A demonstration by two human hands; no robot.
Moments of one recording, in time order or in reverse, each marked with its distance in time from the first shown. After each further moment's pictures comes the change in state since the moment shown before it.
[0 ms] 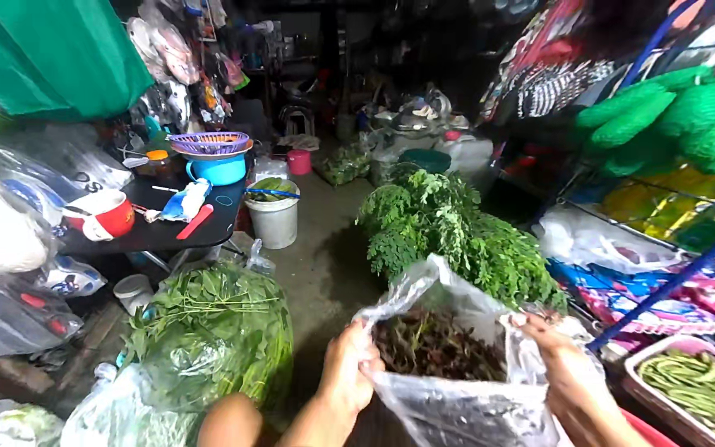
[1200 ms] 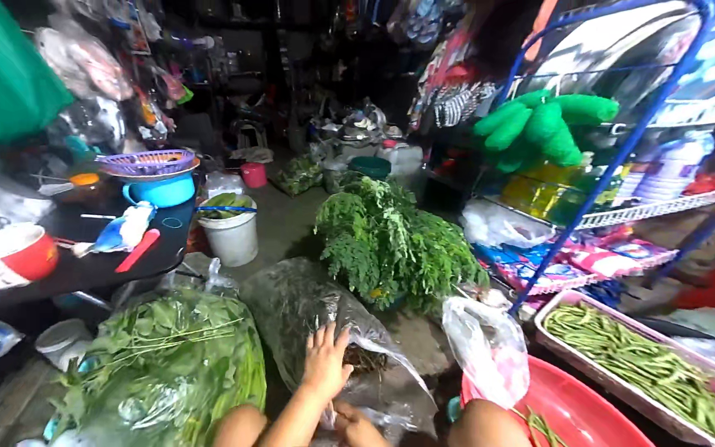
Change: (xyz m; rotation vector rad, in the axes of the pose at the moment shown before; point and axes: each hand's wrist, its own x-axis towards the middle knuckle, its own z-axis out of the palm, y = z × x) left_hand 0.100 -0.038 -0.065 2.238 -0.341 0.414; right_hand -0.119 0.176 0.120 -0.245 -0.617 0.574
